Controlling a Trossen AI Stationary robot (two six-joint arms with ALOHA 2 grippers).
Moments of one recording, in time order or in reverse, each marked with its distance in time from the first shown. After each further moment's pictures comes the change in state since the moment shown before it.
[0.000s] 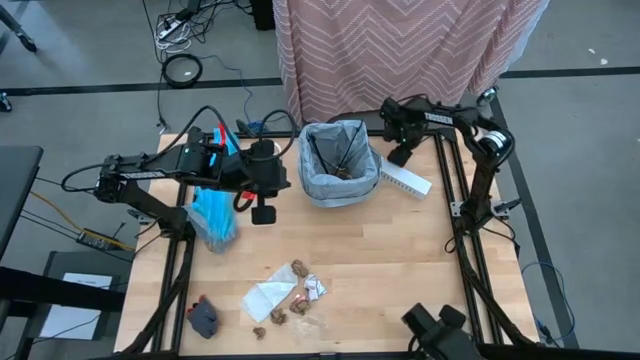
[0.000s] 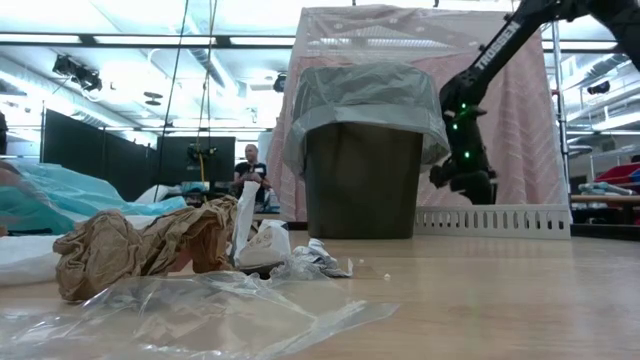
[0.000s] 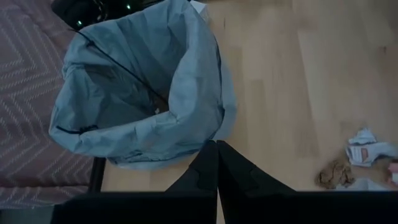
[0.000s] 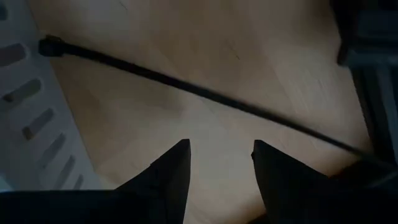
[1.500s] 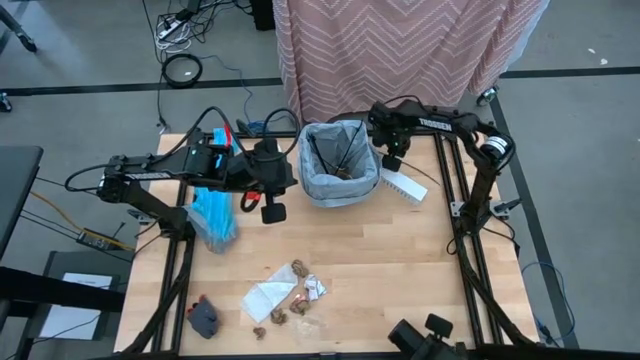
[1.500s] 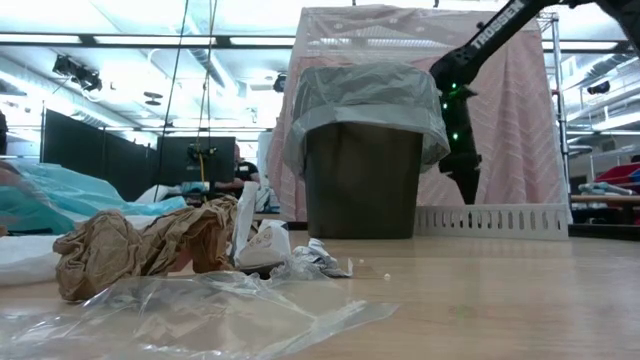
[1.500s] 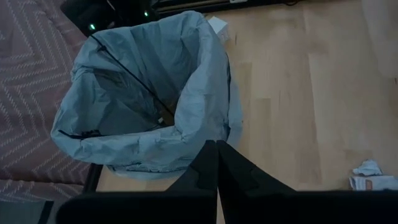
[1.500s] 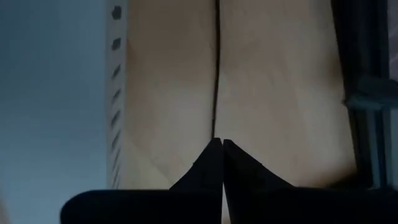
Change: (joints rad) left arm -0.002 0.028 0.000 0.066 -0.039 -0.076; right arm 0.138 -0.061 0.042 -0.051 -0.012 -0.001
